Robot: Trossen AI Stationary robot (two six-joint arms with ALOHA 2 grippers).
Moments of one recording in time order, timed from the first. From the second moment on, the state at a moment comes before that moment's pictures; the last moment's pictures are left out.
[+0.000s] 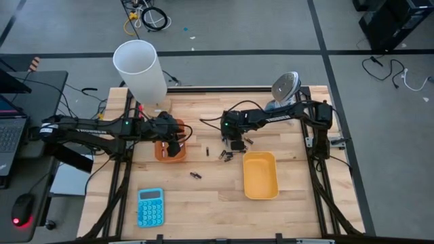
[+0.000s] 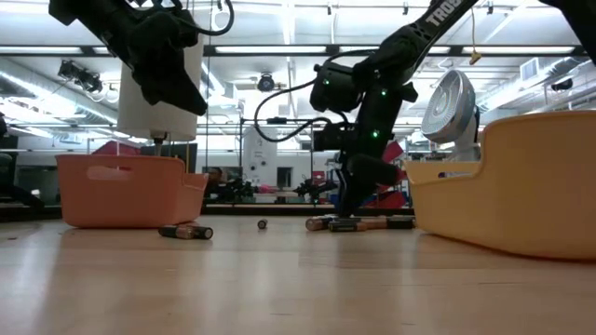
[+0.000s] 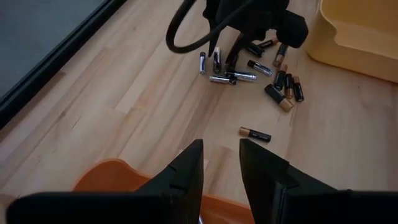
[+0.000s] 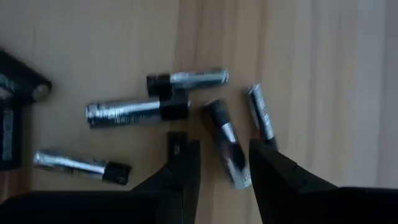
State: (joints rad) left arm 0.03 0.97 0.70 -0.41 -0.26 -0.26; right arm -0.24 1.93 1.19 -0.45 0.08 -0.32
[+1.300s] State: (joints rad) left arm 0.03 1.18 0.70 -0.02 -0.23 0.07; right arm -0.17 1.77 1.19 -0.39 0.12 -0.32
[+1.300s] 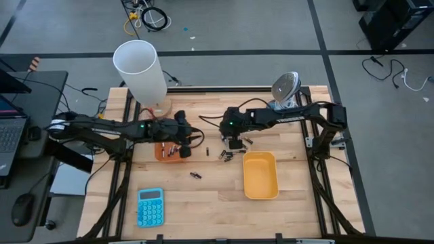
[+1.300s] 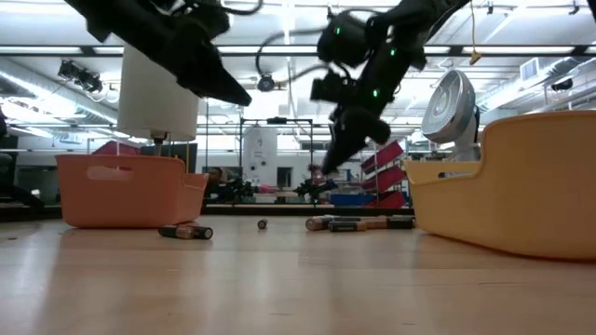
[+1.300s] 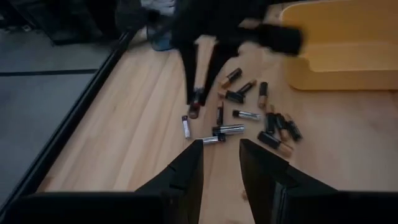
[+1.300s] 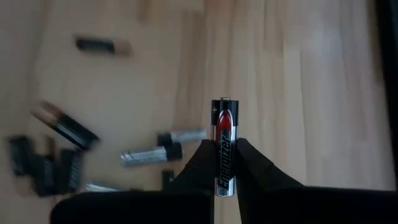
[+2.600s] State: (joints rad) left arm 0.03 1.38 0.70 0.26 -0.27 0.13; right arm -0.09 1.72 1.19 -0.12 0.11 -0.43
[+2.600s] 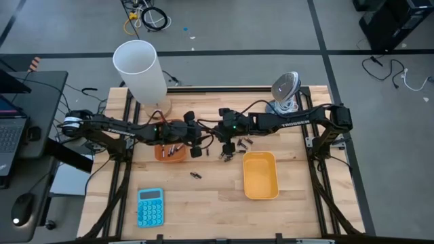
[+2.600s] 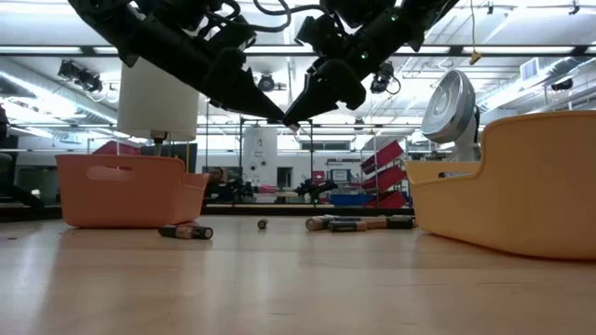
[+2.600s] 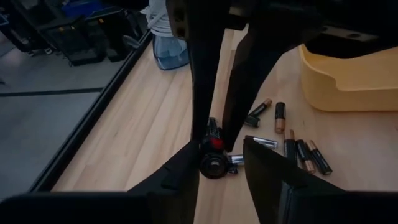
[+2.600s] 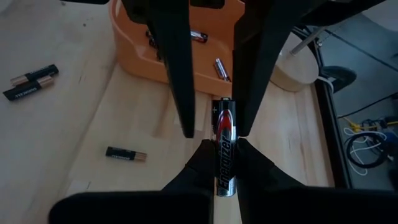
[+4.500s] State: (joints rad) left arm -0.17 1.25 0.96 -1.13 -0.32 -0.44; right arm -0.10 1.57 1.19 -0.42 0.16 -0.33
